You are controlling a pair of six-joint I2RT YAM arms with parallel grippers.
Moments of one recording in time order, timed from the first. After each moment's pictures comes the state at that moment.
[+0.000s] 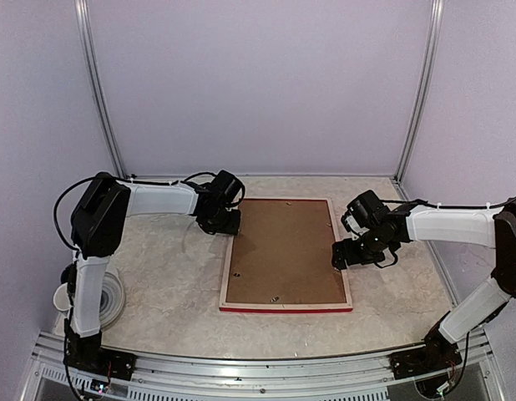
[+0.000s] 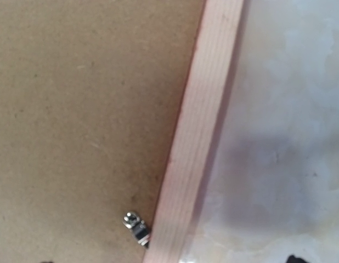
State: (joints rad) left arm -0.66 2.19 1.61 -0.44 -0.23 -0.40; right arm 0.57 1.50 0.90 -0.52 0.06 0.36
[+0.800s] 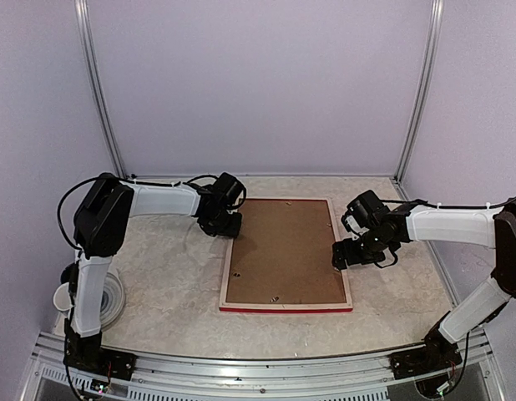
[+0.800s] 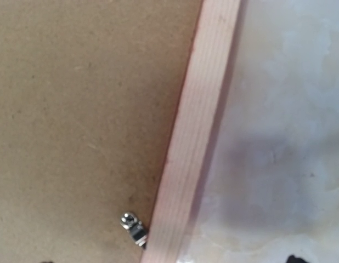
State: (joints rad) left arm -0.66 2.21 1.62 -0.46 -0.21 -0.39; right arm 0.57 1.50 0.90 -0.52 0.06 0.36
